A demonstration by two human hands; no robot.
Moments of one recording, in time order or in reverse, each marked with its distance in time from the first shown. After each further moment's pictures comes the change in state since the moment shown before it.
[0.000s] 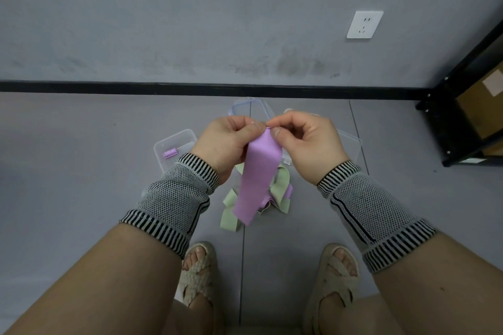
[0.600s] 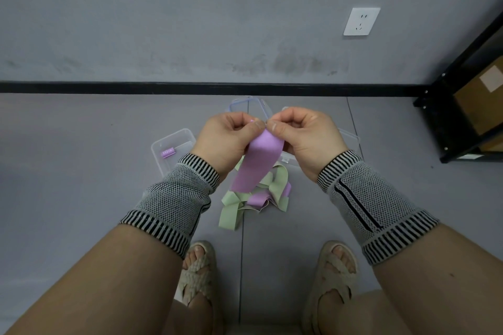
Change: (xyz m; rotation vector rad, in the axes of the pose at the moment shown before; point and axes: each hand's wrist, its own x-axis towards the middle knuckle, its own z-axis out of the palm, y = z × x) left_hand 0.001 -0.002 0.006 0.090 0.073 0.111; right_hand 0.007 -0.001 -0.001 0.329 -0.027 0.273
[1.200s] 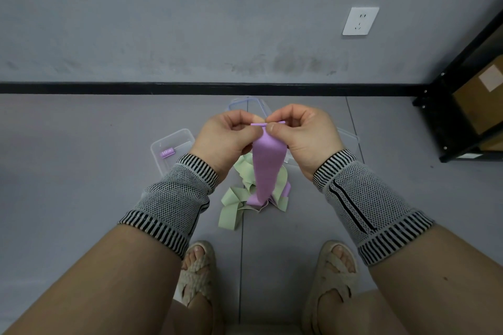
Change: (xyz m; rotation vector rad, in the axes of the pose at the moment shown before) left_hand -0.002 0.005 0.001 -0.079 -0.013 -0.058; right_hand -0.001 -0.003 0.004 -0.134 0.104 -0.055
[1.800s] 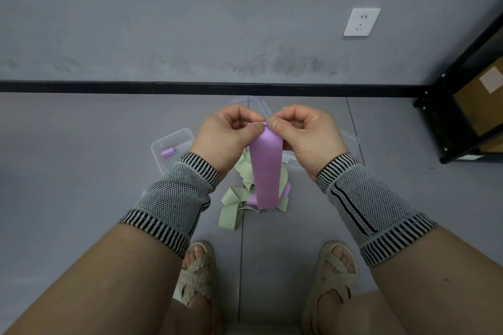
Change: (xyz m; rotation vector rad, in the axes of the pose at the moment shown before) left_hand 0.003 -0.003 -0.003 0.028 0.014 0.100; right_hand -0.004 0.000 -0.004 0.008 -0.037 -0.007
